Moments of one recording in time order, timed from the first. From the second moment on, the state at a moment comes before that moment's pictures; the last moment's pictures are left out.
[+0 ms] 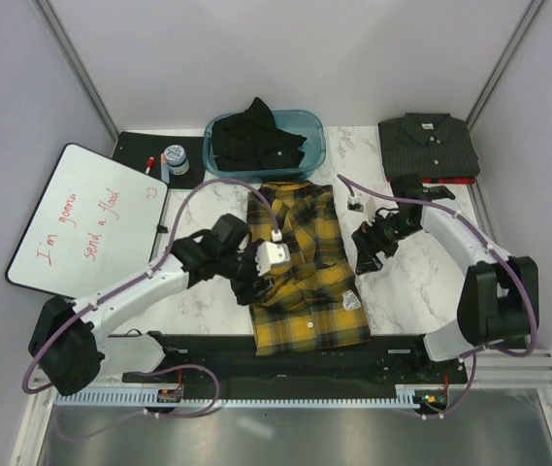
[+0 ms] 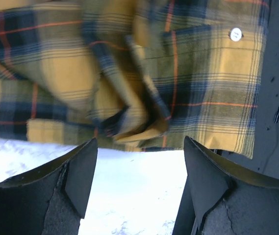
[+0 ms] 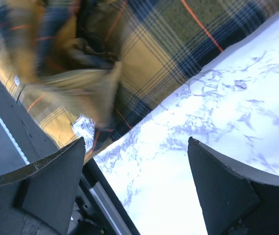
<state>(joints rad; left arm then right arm) -0.67 1.22 0.87 -0.62 0.49 0.49 0.16 1.55 1.11 -1.00 -0.66 -0.65</state>
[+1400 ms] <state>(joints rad) -0.60 1.42 0.92 -0.57 0.52 0.43 0.35 1.75 1.15 -0.86 -0.78 -0.59</state>
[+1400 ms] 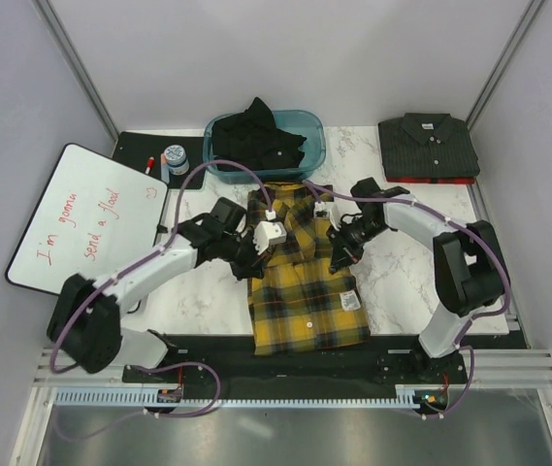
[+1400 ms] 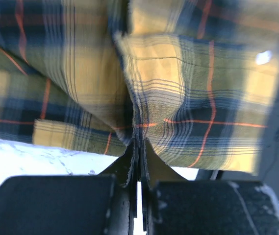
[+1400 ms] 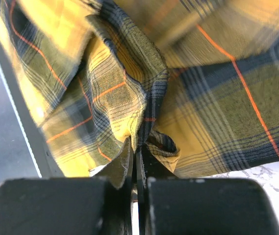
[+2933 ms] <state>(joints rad) -0.43 1.75 1.37 -0.60 0.59 0.49 0.23 2.00 1.61 -0.85 -0.69 -0.47</state>
